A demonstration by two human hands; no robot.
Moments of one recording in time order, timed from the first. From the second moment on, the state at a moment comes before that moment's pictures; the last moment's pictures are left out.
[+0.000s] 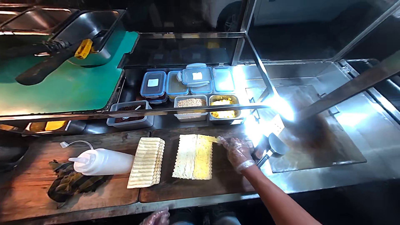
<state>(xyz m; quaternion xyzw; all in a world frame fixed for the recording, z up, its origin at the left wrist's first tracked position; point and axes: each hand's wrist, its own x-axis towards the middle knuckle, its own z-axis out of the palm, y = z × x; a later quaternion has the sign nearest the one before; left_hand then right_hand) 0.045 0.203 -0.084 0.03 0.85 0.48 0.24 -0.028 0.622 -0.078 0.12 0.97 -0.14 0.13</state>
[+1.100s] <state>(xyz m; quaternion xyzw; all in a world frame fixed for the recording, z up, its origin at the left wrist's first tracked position) -0.058 0.309 -0.074 -0.03 0.88 0.44 0.18 -0.156 0.699 -0.020 0.21 0.93 -0.23 0.21</state>
